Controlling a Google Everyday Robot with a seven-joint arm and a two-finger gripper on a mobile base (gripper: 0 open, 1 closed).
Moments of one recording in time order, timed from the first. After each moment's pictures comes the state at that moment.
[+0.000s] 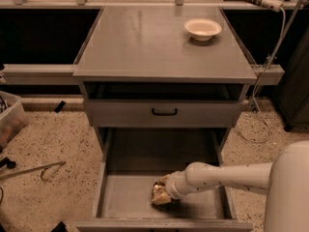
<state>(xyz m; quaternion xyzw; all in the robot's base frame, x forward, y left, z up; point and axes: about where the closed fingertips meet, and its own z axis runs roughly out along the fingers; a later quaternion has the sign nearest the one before) 0.509 -0.026 0.359 -0.53 0.78 0.20 0.25</state>
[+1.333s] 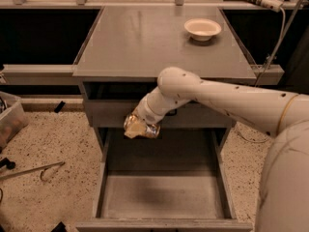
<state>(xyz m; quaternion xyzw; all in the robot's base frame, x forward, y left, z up) 0.617 0.067 0.652 -0.62 0.71 0.19 0.26</state>
